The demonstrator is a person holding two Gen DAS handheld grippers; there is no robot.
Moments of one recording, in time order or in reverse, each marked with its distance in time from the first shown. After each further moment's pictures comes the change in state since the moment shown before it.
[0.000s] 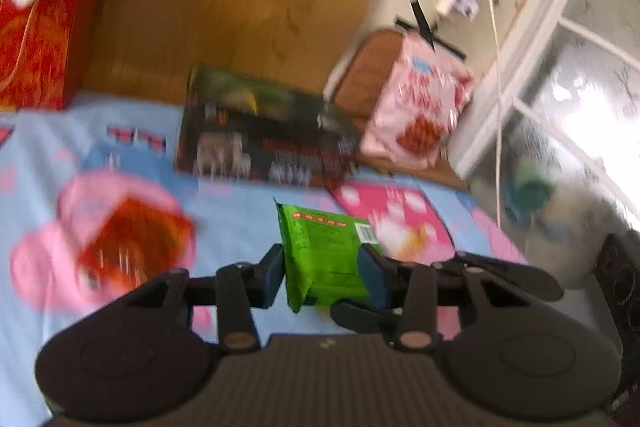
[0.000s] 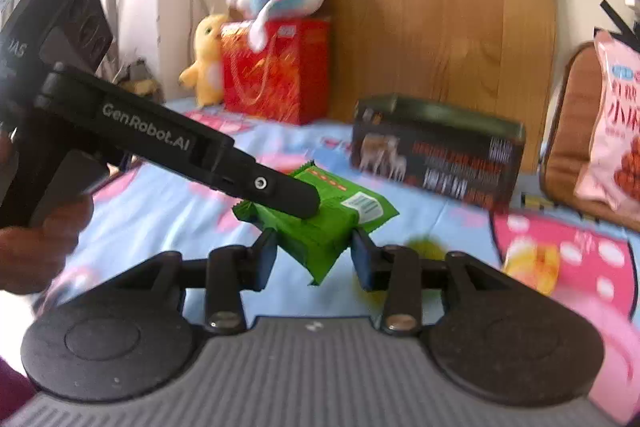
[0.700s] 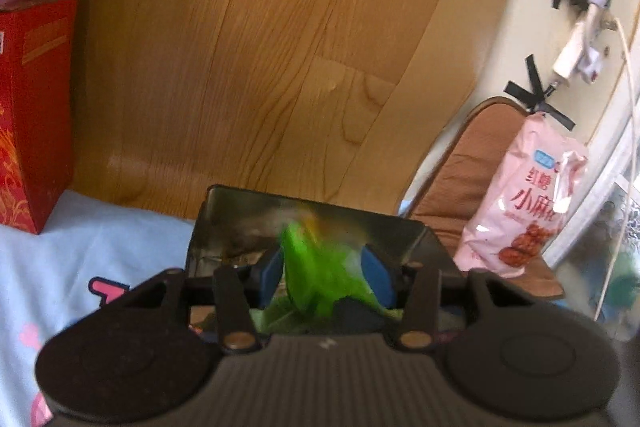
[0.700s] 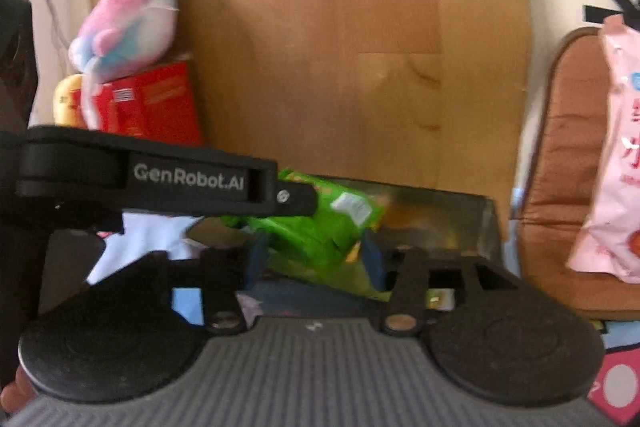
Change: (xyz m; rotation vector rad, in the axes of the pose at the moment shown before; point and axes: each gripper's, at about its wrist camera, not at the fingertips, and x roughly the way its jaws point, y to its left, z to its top) left arm 0.138 0.033 0.122 -0.057 -0.075 0.207; right arm 0.127 -0.093 0.087 0.176 -0.012 -0.185
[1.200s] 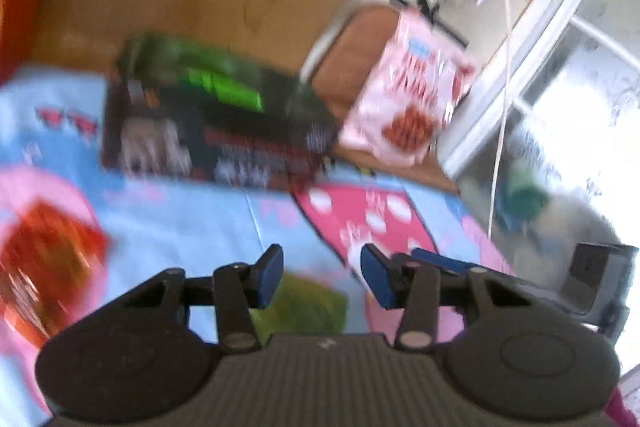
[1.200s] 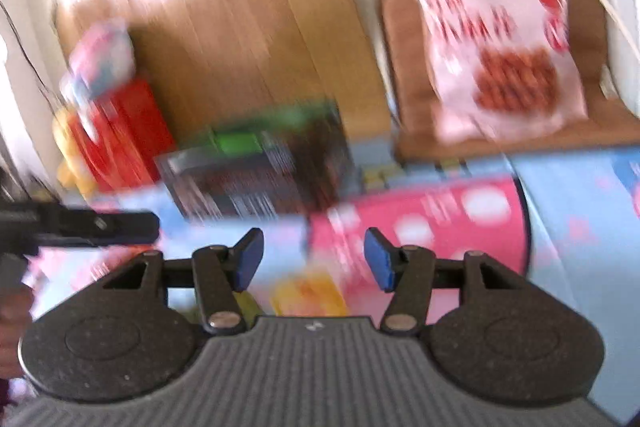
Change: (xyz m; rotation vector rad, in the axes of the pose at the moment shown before) left arm -0.069 -0.030 -0.119 -0.012 0.188 -0.267; right arm -0.140 -0.083 -0.096 0.243 0.061 -0.033
